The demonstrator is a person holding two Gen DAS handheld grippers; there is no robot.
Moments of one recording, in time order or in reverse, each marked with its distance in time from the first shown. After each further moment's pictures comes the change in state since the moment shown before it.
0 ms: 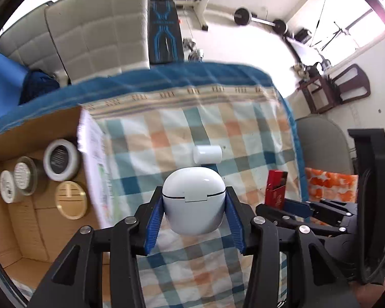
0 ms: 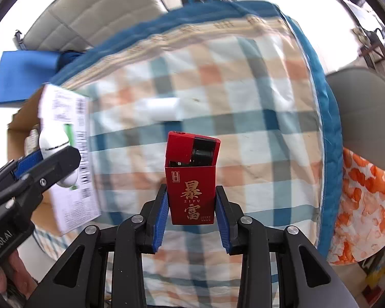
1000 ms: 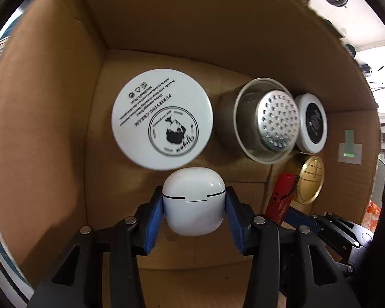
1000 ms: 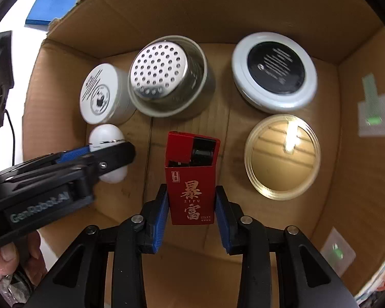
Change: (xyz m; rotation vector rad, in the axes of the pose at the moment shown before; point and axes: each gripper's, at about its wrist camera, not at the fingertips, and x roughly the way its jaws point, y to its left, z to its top) left arm 0.078 0.351 -0.036 -0.361 0.236 0.062; right arm 0.178 0.334 0.028 -0.234 0.128 0.078
